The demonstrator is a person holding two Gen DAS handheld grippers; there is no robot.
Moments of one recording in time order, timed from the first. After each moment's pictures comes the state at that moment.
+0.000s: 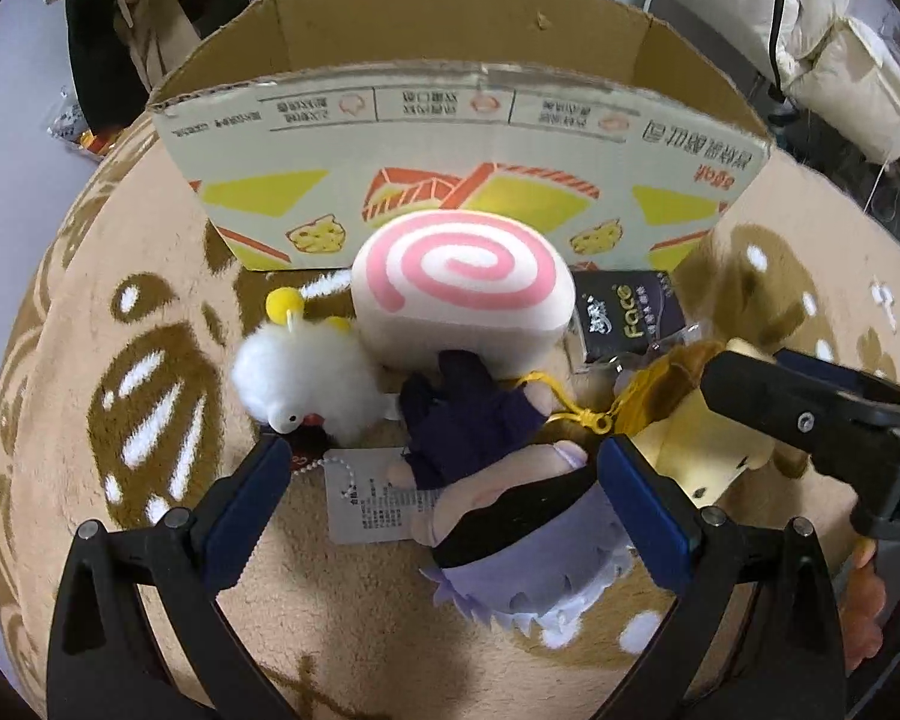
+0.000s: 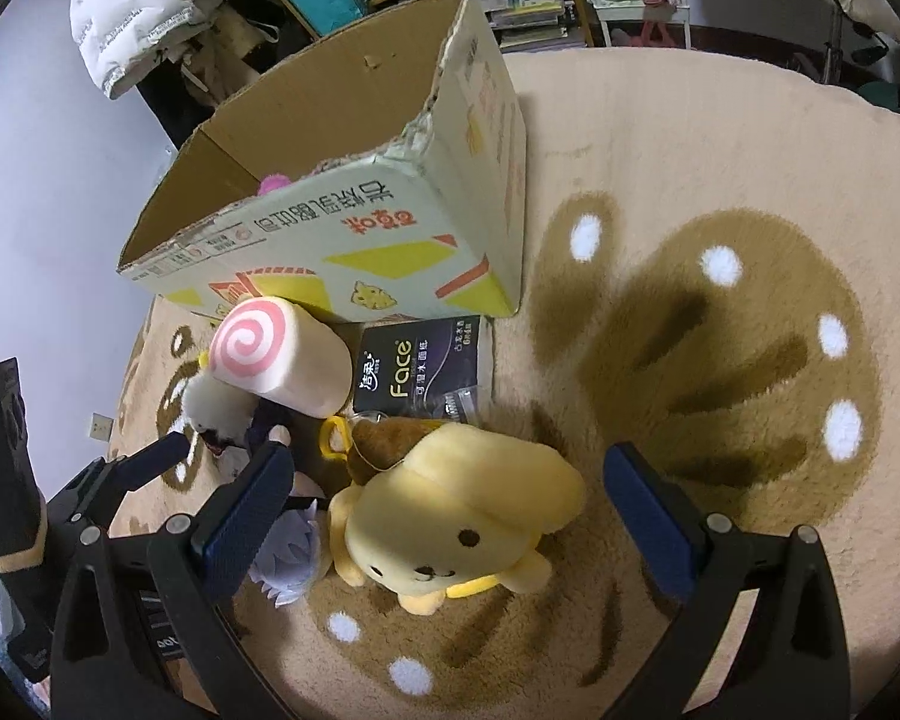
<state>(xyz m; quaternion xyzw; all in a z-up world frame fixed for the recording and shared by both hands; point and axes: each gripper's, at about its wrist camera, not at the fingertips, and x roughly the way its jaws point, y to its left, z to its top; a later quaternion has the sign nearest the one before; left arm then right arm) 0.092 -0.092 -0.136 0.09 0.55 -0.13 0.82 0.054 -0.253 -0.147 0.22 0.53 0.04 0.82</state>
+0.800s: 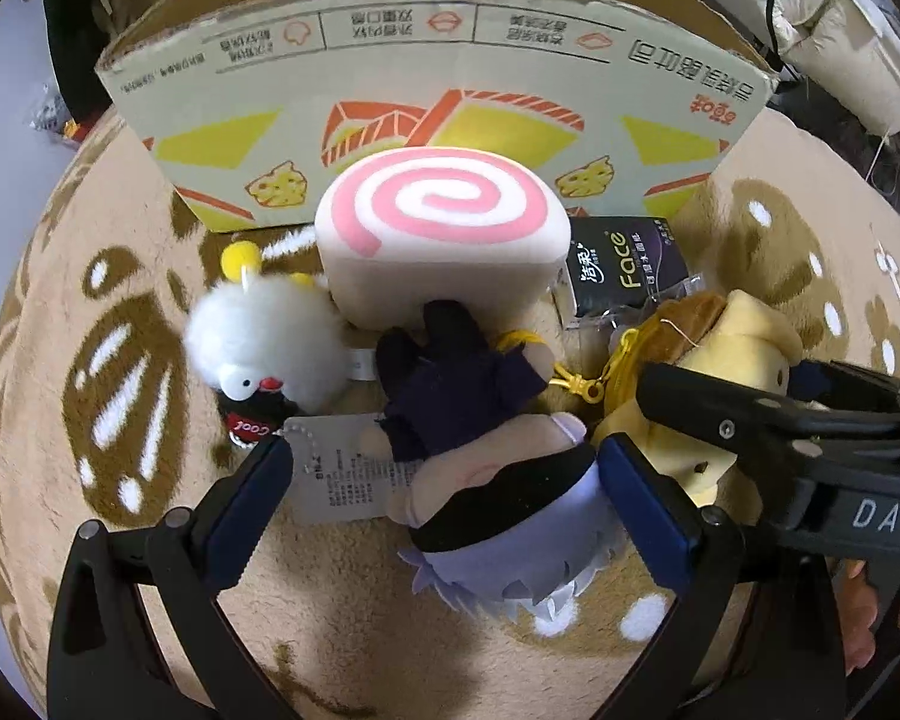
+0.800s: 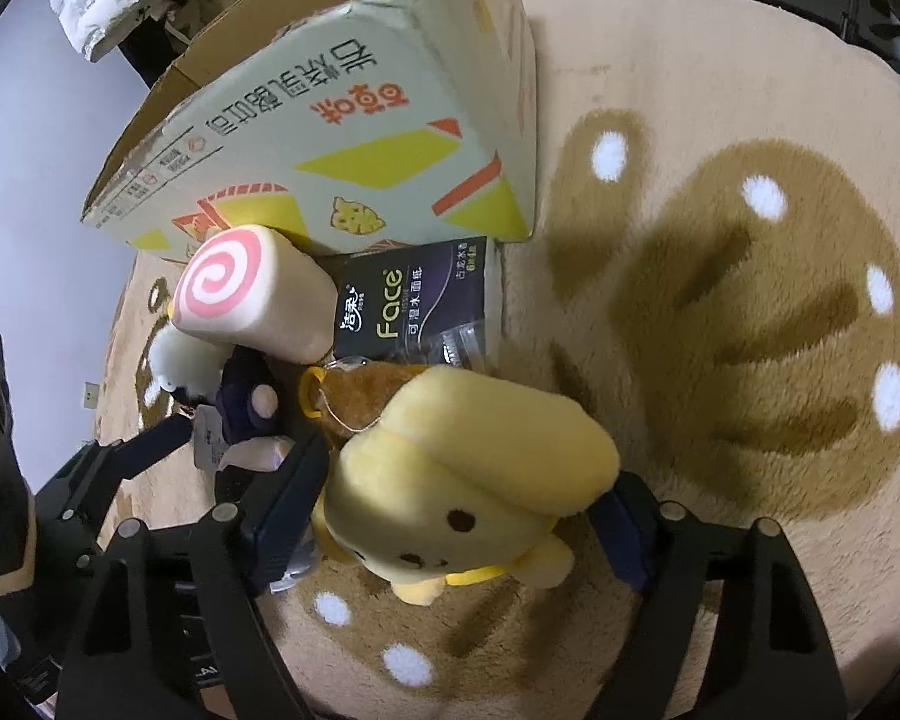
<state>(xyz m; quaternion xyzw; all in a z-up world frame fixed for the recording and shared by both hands) 0.082 -0.105 -0.152 0.10 0.57 -0.14 0.80 0.060 -0.237 -0.176 0.21 0.58 0.05 0.79</state>
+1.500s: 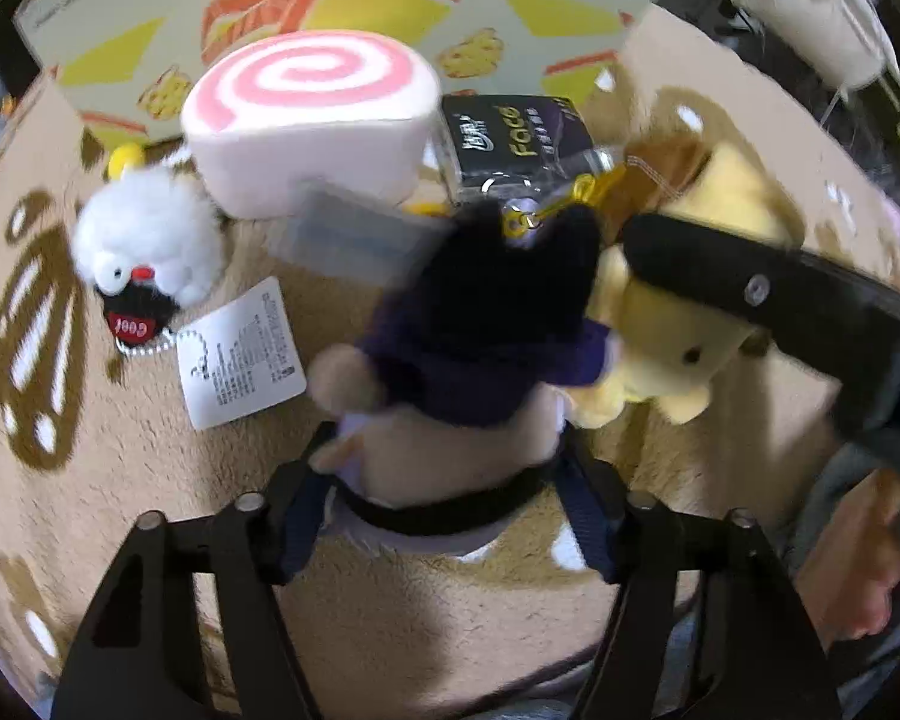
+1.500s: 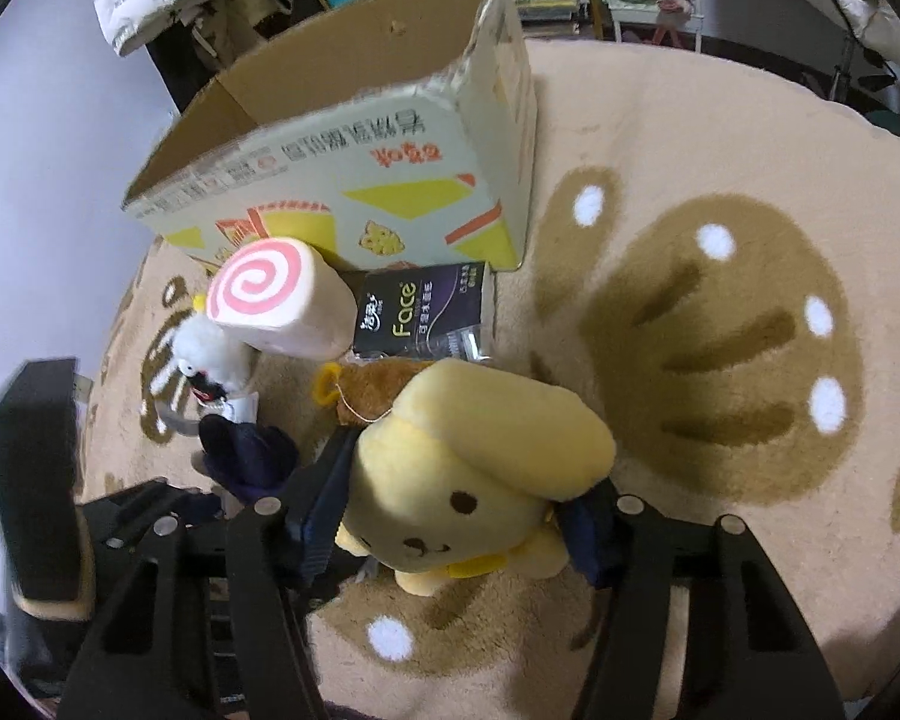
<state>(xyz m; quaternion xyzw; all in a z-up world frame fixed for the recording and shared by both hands) 0.033 -0.127 -0.165 0.09 0.63 -0.20 0.74 0.038 -0.235 -0.141 0.18 0.53 0.04 0.82</state>
